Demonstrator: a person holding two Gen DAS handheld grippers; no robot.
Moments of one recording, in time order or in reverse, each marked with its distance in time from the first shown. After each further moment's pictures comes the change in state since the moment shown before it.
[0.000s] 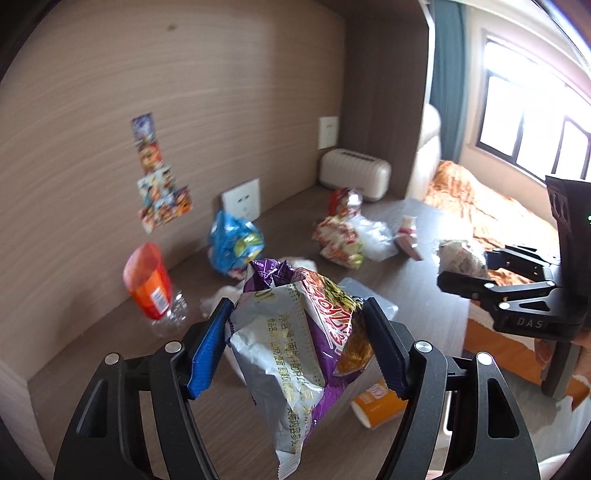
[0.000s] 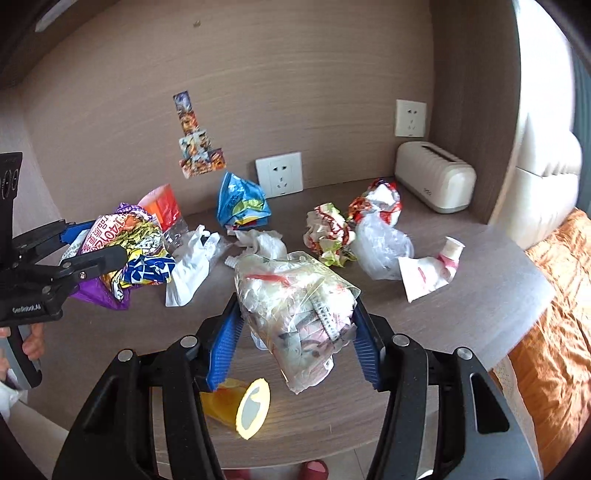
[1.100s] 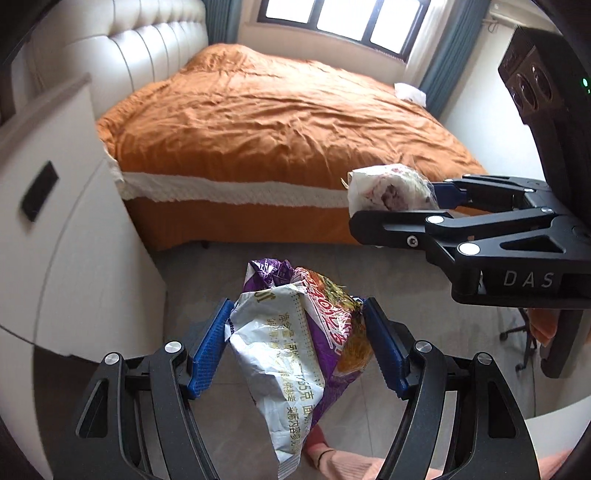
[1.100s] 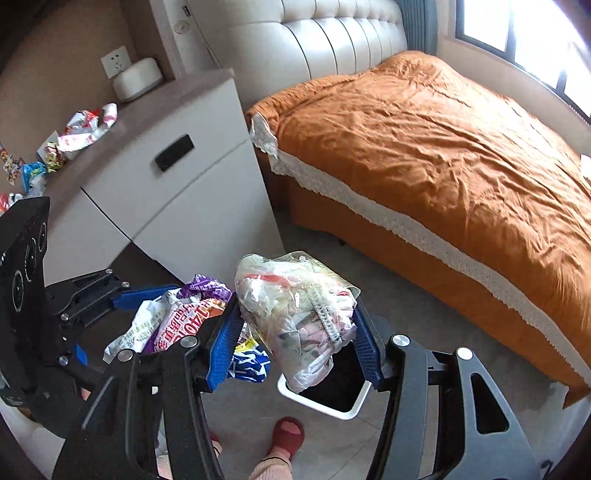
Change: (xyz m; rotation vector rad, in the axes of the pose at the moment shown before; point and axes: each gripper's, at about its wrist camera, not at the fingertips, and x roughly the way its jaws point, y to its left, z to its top) left arm 0.175 -0.487 -0.178 0.439 0.377 -0.658; right arm -0.126 -0.311 -0.333 0.514 0.240 -0.358
